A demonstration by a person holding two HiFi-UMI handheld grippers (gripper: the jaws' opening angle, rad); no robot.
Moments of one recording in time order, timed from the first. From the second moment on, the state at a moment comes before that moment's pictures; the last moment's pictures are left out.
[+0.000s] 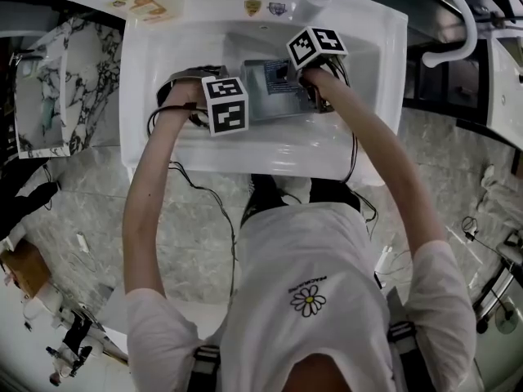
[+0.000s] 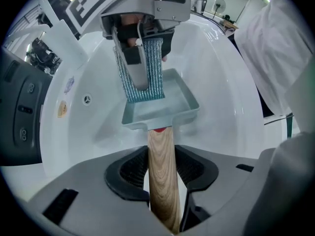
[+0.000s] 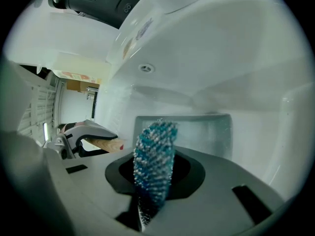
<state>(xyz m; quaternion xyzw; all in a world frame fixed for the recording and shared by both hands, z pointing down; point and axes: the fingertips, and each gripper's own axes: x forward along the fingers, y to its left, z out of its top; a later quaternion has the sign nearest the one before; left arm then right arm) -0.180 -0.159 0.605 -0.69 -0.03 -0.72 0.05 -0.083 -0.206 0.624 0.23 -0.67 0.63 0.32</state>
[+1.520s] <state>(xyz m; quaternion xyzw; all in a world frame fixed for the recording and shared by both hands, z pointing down) -0.182 -0.157 0.607 -0.69 -0.03 -0.72 0.05 -0.061 -0.177 0.663 0.25 -0.61 0.66 0.36</state>
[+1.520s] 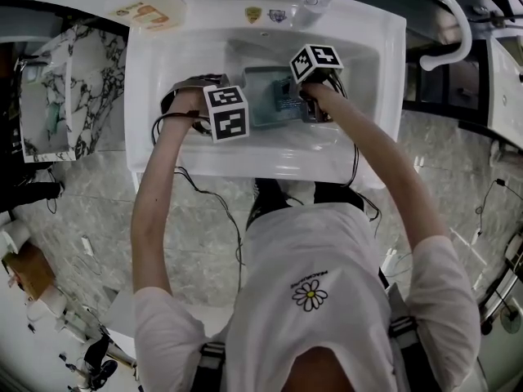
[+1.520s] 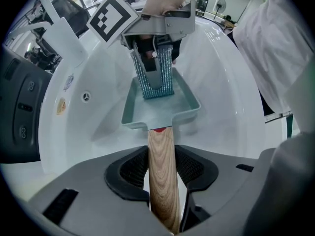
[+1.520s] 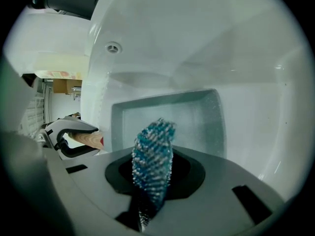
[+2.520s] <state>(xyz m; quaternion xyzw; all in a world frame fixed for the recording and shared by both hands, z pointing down) -0.188 -0.152 0.613 -0.69 -0.03 -0.72 0.04 -0.134 -0.169 0.626 0.17 -0.66 0.67 0.31</state>
